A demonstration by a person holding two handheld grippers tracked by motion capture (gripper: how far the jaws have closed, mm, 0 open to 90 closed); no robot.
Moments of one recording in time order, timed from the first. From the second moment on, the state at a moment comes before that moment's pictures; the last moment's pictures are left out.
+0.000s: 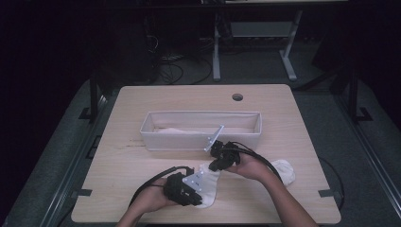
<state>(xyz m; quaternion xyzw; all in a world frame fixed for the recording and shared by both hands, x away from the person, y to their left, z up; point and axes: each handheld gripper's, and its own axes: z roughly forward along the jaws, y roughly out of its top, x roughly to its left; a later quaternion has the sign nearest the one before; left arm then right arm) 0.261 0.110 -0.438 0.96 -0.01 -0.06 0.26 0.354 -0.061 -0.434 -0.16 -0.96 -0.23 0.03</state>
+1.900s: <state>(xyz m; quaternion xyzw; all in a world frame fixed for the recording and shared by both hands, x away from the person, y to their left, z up) 0.262 0.122 -0.425 0.96 0.01 -0.05 0.29 0.364 -0.048 -0.428 -0.16 -0.95 -0.27 0.03</state>
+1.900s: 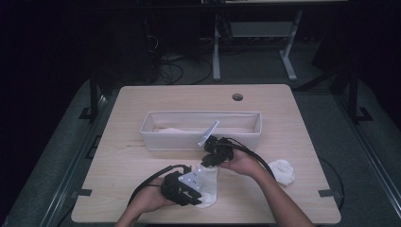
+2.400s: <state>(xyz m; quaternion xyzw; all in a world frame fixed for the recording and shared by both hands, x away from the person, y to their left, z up) 0.265 0.142 -0.413 0.95 0.04 -0.02 0.30 0.349 -0.078 -0.409 -0.16 -0.95 -0.25 0.00</state>
